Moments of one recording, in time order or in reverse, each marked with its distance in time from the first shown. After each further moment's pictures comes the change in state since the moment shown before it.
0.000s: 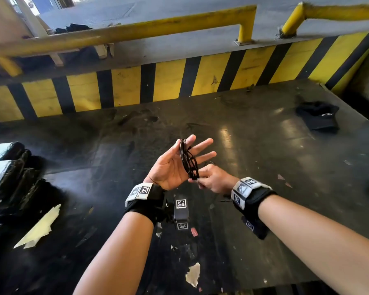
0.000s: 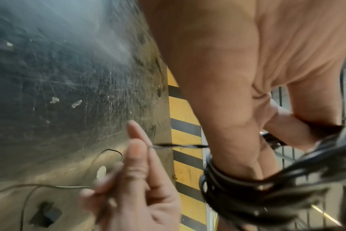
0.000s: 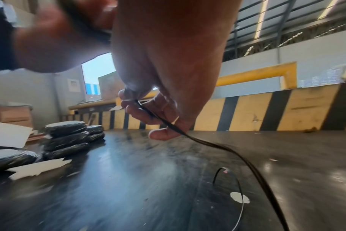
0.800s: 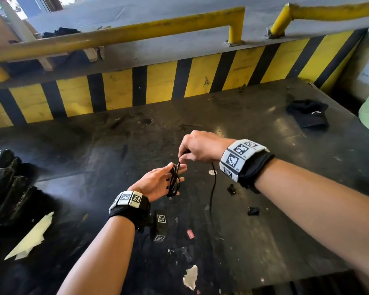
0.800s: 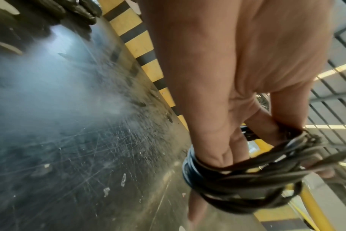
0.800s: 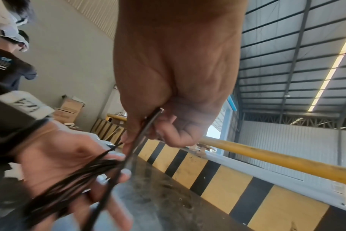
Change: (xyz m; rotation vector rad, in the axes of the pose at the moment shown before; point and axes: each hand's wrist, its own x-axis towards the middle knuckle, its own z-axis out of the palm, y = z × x) left_hand -0.027 -0.006 -0.068 0.344 0.506 -0.280; right_hand 0.014 -0.105 -0.061 -0.748 -0.025 -0.093
